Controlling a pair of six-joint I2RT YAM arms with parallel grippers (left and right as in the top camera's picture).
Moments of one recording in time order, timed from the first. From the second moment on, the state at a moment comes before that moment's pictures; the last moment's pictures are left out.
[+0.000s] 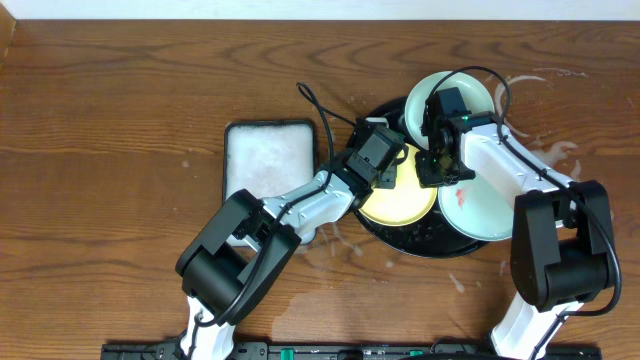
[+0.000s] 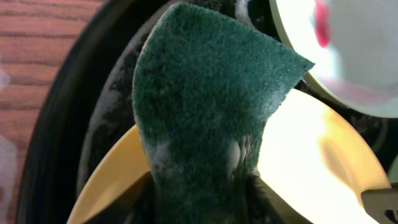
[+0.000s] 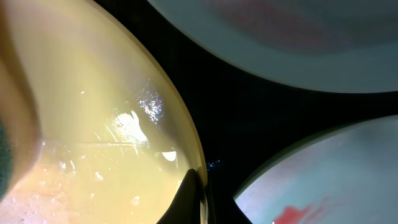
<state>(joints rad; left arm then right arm) -0.75 2.01 1.20 -0.09 -0.13 -0.62 0.23 1.93 1.26 -0.80 0.02 0.13</state>
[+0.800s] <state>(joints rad) -0.76 1.98 1.20 -0.19 0.02 -0.84 0.23 1.93 1.26 -0.80 0.02 0.13</state>
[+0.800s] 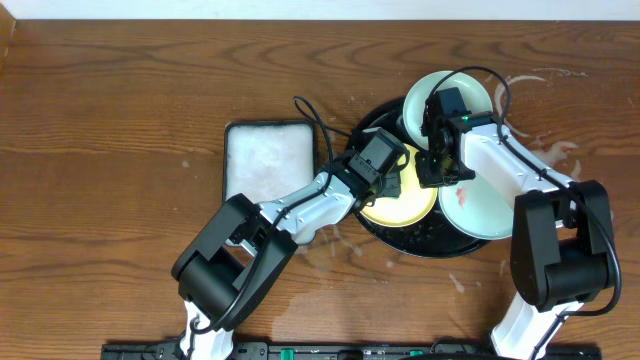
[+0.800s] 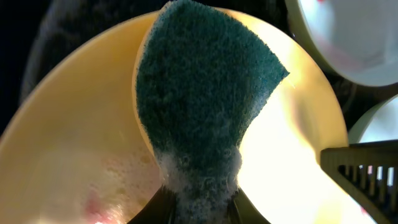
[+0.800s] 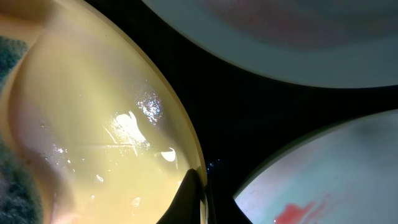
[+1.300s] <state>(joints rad) -0.77 1.98 1.22 -0.34 0.00 -0.95 0.23 1.93 1.26 -0.80 0.02 0.13</state>
